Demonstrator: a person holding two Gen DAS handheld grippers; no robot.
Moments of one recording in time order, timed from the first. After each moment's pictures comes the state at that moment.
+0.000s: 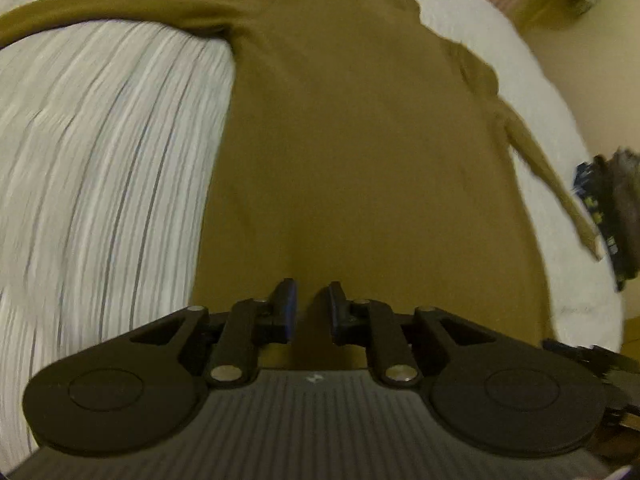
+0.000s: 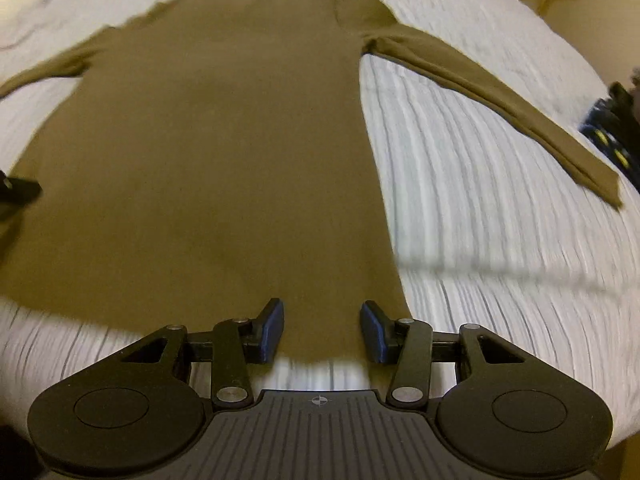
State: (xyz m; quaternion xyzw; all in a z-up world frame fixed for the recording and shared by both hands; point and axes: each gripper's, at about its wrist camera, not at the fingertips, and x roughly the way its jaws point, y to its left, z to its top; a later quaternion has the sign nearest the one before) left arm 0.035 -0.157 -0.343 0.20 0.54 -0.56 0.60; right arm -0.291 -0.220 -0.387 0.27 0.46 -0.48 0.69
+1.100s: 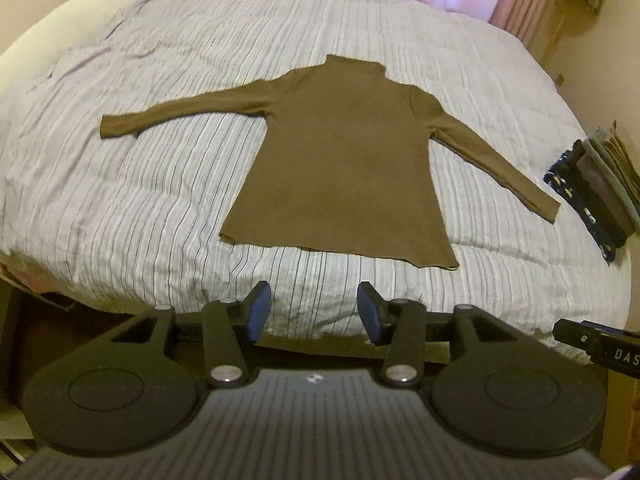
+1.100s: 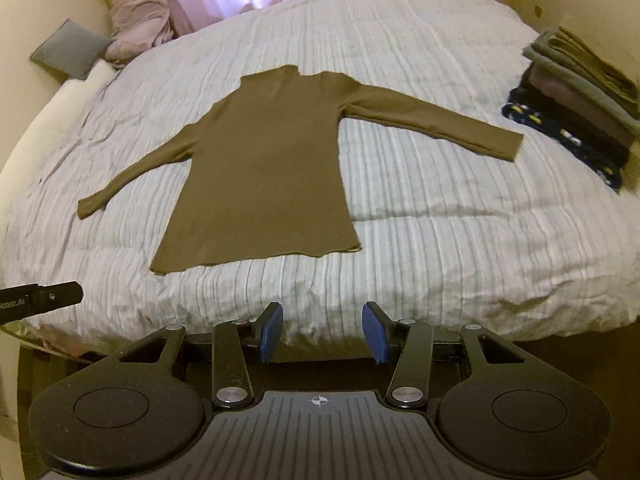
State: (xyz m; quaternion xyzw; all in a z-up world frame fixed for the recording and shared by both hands) left arm -0.172 0.015 -0.058 0.25 0.44 -0.48 0.72; right arm -0.410 -0.095 -0.131 0.38 0.36 -0.45 0.72
